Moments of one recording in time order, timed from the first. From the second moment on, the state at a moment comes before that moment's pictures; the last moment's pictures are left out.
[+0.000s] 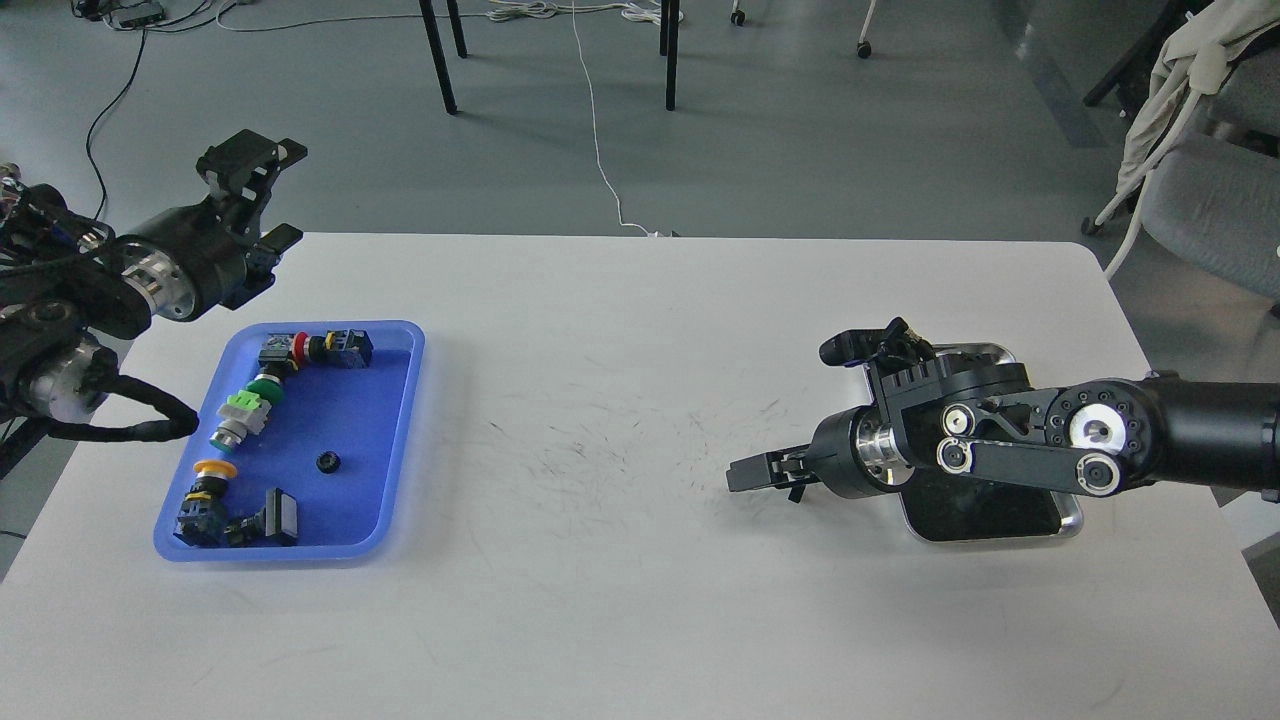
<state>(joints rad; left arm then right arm) -0.71 0.76 -0.63 -1.14 0.52 -0.07 -0.06 1.23 -0.39 -0.40 1.22 -0.87 0.30 -0.05</state>
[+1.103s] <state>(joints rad) -0.71 0.77 -0.63 -1.15 0.52 -0.07 -0.06 1.23 -0.39 -0.41 1.23 -0.88 0.34 -0.04</state>
